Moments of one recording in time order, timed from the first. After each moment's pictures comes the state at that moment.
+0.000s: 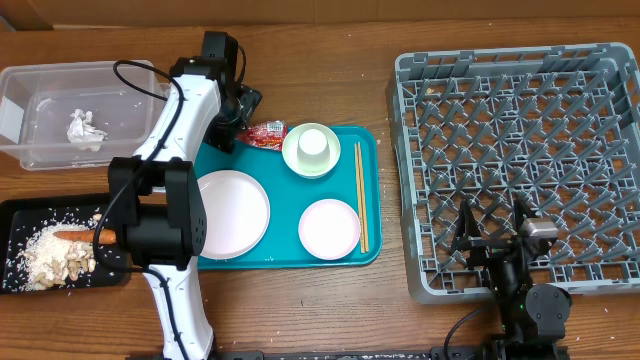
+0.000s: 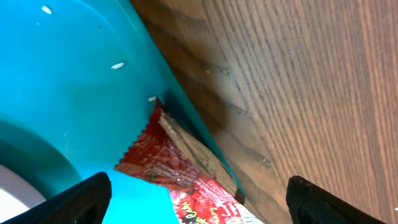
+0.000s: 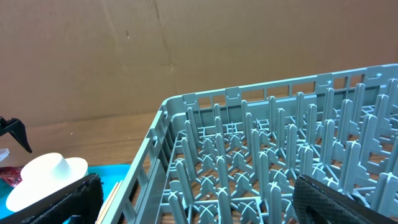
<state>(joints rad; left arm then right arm) -0.09 2.19 1.80 -0.96 0.00 -1.21 0.00 0.01 0.02 -0.03 -0.09 0.17</state>
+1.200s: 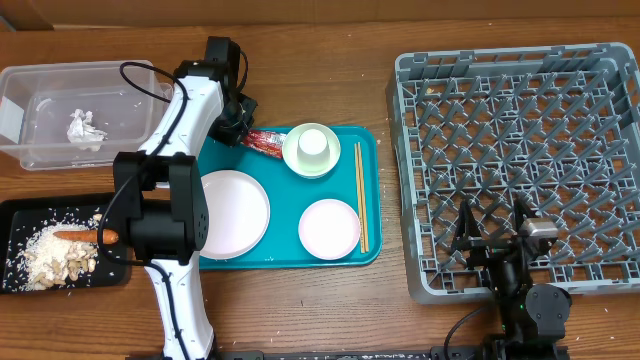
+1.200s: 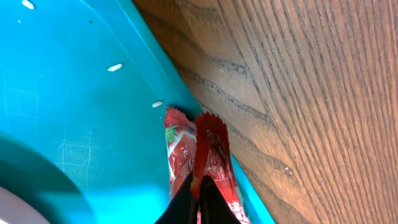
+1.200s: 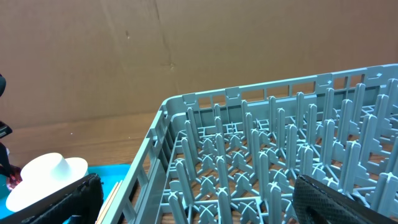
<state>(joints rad) -0.09 2.23 1.80 -0.96 0.01 -1.17 0.00 0.01 0.02 -0.03 -0.09 0.17</state>
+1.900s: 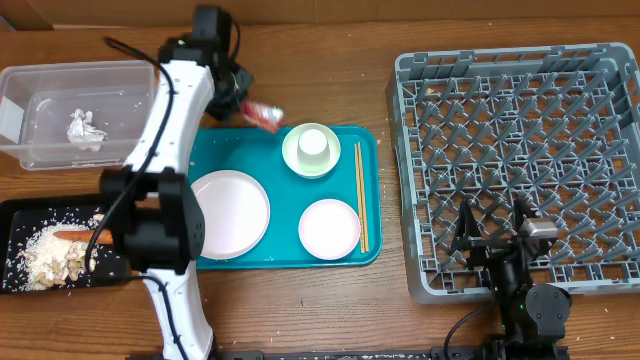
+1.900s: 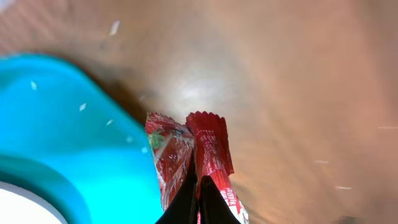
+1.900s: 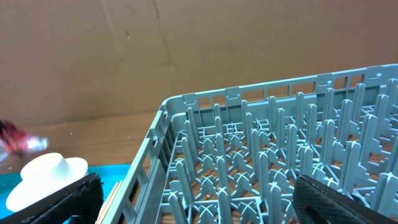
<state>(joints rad) -0.09 2.15 1.99 -1.02 -0.02 -1.01 0.00 0.01 0.02 -0.03 -0.09 0.17</state>
